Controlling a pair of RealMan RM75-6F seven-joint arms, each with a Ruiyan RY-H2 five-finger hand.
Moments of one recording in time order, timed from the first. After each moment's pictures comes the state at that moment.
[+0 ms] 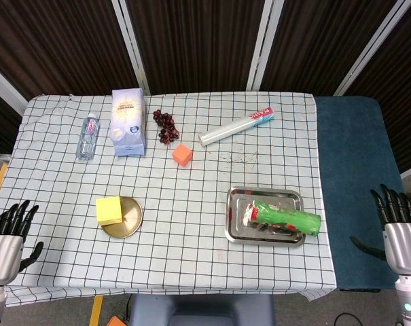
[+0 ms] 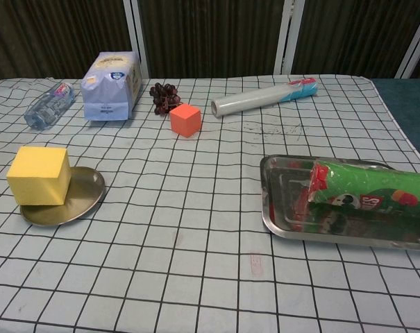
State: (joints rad) left arm -0.07 -1.20 -0.03 -1.52 1.58 1.58 0.21; right arm 0.03 -1.17 0.09 -1.55 -1.55 1.60 -0.06
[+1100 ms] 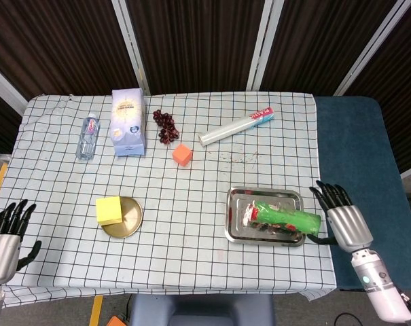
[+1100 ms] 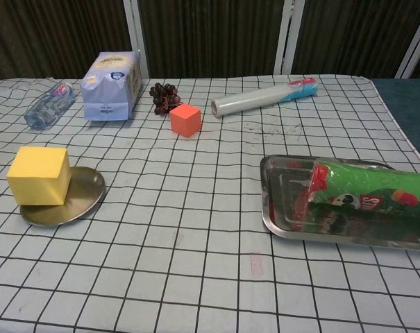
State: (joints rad) left arm -0.07 -1.19 -0.04 -1.52 1.58 1.59 0.18; right arm 0.25 -1.16 0.10 -1.69 -1.49 1.22 -0.16
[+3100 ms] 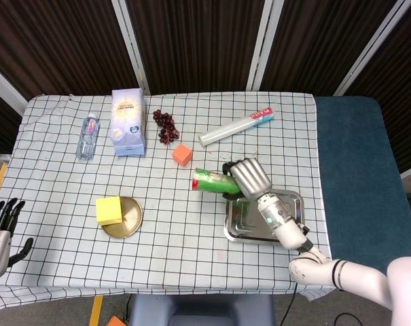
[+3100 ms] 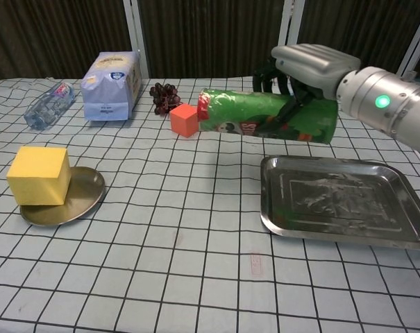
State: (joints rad) left arm -0.07 -1.18 -0.06 -1.51 1.50 1.54 0.15; right arm 0.80 -1.62 0.28 -1.32 -1.31 1.00 -0.26
